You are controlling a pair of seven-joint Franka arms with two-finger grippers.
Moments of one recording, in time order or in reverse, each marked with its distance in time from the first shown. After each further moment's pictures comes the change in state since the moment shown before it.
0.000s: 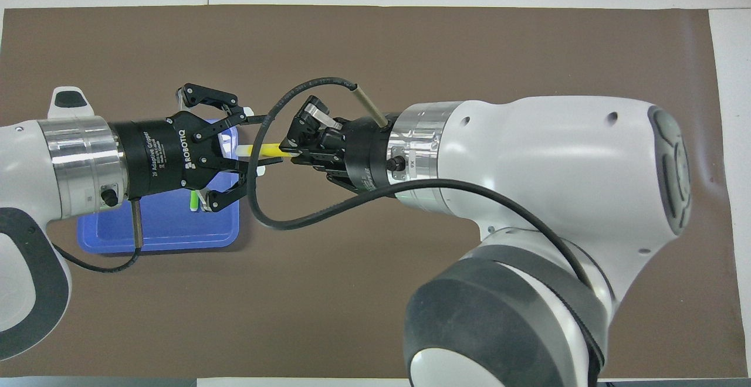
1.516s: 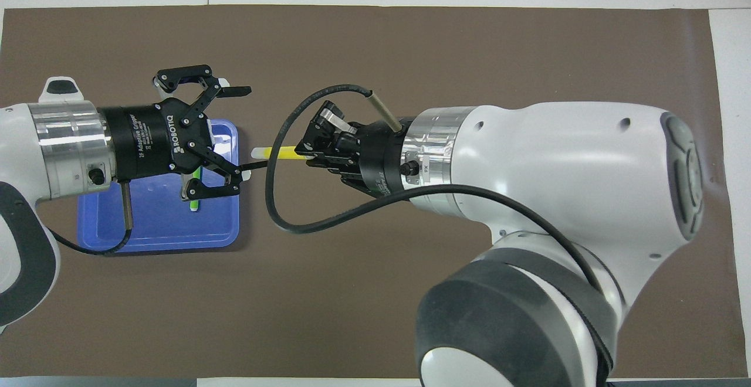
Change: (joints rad) left arm 0.032 0.039 0.003 0.019 -0.056 -0.018 0.009; right arm 0.000 -0.025 -0.016 -0.038 0.000 -0.002 -0.015
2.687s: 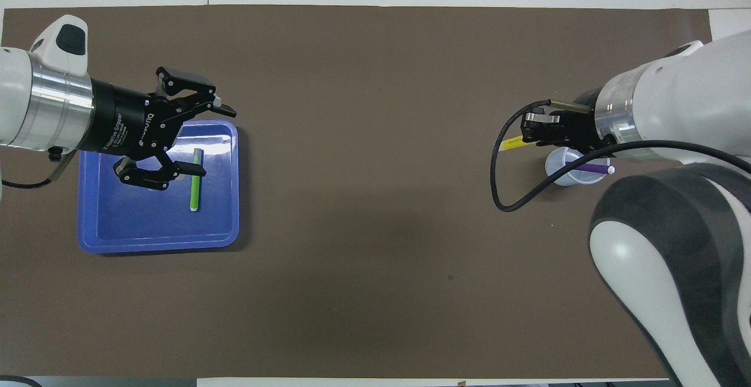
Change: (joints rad) left arm 0.088 0.173 0.004 0.257 0.324 -0.379 0.556; right arm -0.002 -0.070 -0.346 -0.040 -0.457 -0.424 -0.503
